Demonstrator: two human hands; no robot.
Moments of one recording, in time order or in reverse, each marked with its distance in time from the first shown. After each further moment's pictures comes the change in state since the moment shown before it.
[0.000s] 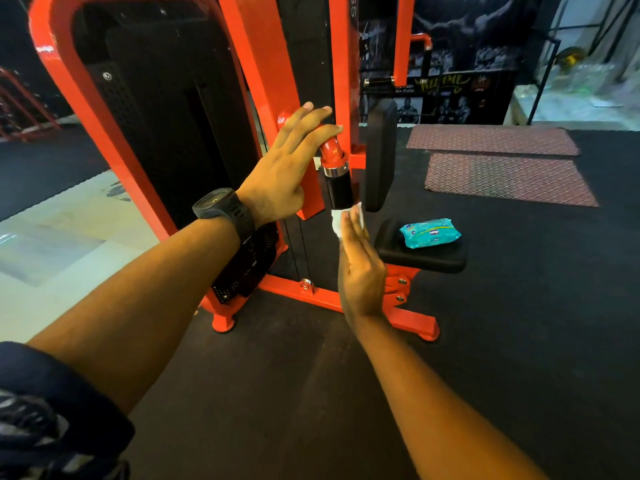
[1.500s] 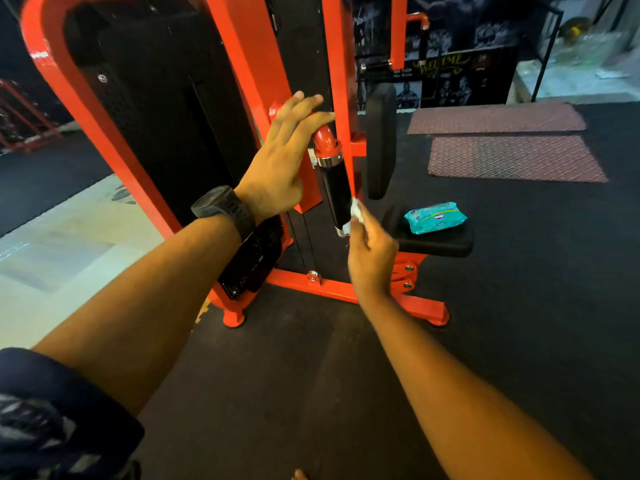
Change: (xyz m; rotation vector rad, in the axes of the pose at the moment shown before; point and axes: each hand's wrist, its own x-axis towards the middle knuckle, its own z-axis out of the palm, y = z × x) left_hand -0.006 0.004 -0.004 -0.020 0.019 -0.018; right_hand 0.018 -0.009 -0.001 0.232 0.069 0.517
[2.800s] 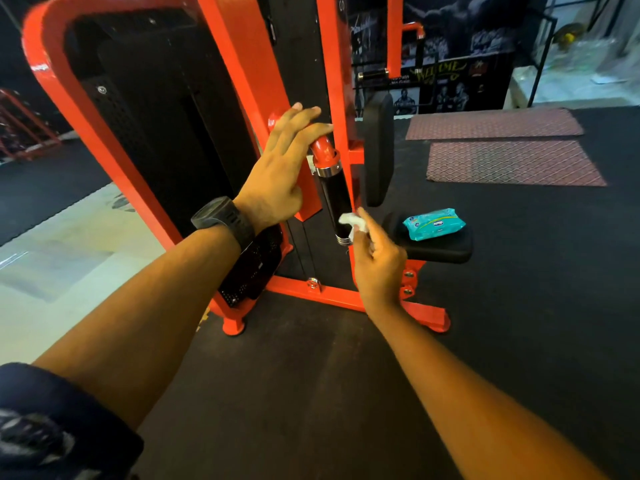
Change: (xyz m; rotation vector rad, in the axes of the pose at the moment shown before) left_hand 0.004 -0.002 0.007 -0.017 0.019 0.001; right_hand 0.002 0.005 -0.014 -0.089 -0.014 -0.205
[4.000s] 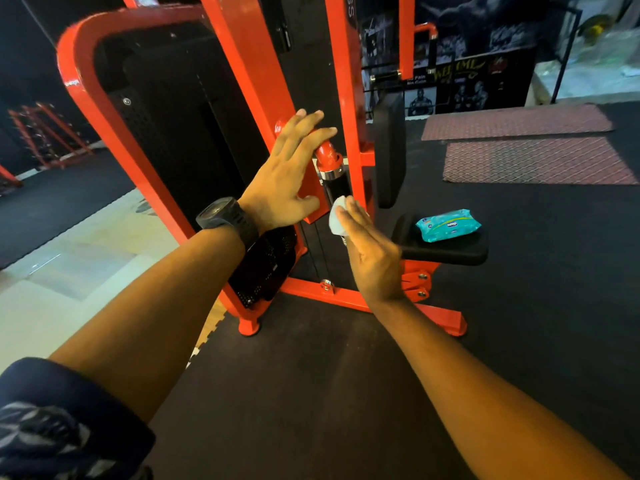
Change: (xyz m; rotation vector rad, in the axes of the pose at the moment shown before) left_hand -0.003 0.005 -0.011 0.040 -0.093 -0.022; right_hand 0.010 0.005 0.003 -0.080 -0.074 -0.461
